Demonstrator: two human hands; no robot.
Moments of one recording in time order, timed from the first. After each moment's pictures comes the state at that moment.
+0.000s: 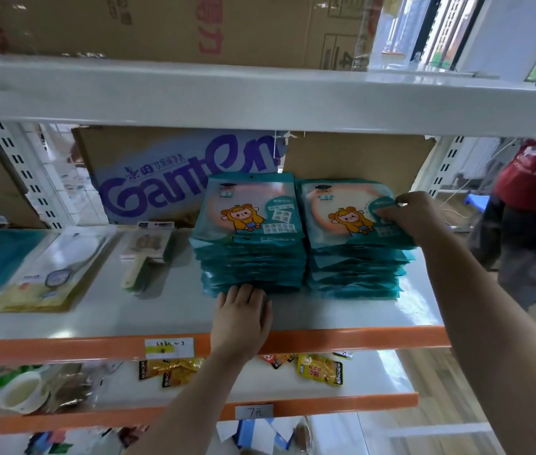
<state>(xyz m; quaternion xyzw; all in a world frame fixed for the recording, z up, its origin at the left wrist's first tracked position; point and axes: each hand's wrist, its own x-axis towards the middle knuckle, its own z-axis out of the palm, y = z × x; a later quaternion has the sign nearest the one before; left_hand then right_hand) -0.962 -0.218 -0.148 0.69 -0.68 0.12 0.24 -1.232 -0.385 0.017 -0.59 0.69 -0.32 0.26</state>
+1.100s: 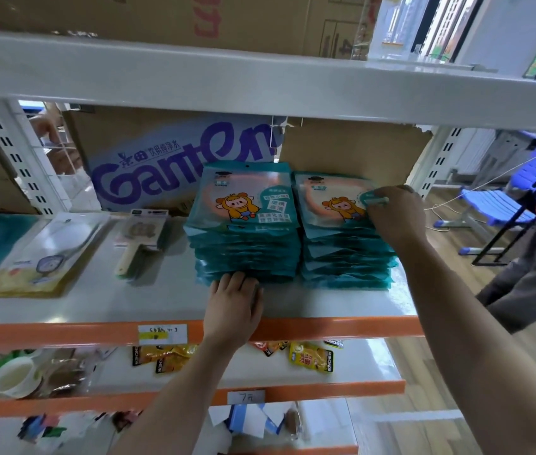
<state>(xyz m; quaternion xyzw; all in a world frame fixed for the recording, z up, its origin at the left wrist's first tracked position) -0.961 -0.216 -0.148 0.68 -0.67 0.10 0.27 -1.209 -0.354 0.005 -0.68 0.65 -0.33 0.03</state>
